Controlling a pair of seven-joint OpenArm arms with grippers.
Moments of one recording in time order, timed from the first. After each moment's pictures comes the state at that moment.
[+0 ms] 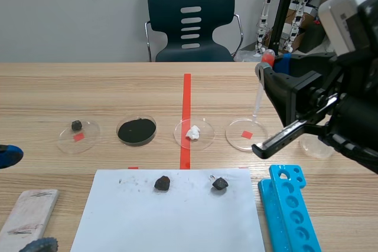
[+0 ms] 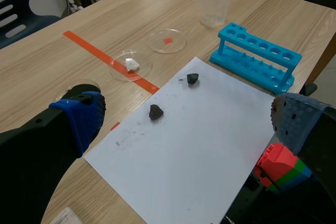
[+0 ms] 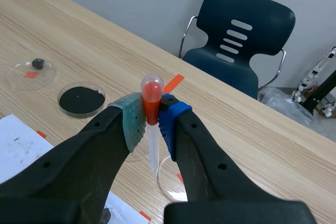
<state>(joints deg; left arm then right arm) 62.1 -29.6 -20.6 117.5 -3.1 -44.4 -32.4 -31.7 15.6 3.0 122.6 0.4 24.7 1.5</state>
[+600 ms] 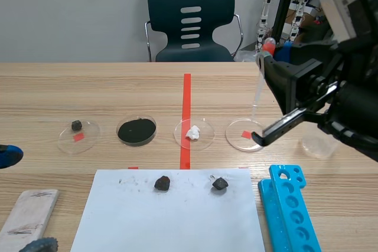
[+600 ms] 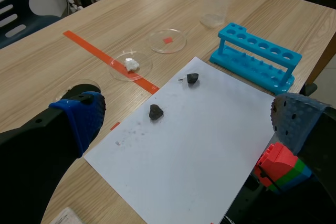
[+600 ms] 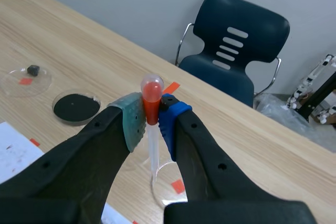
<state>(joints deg) 62.1 -29.6 -20.6 117.5 -3.1 -44.4 -32.4 -28.7 15.6 3.0 122.1 0.4 24.7 1.5</state>
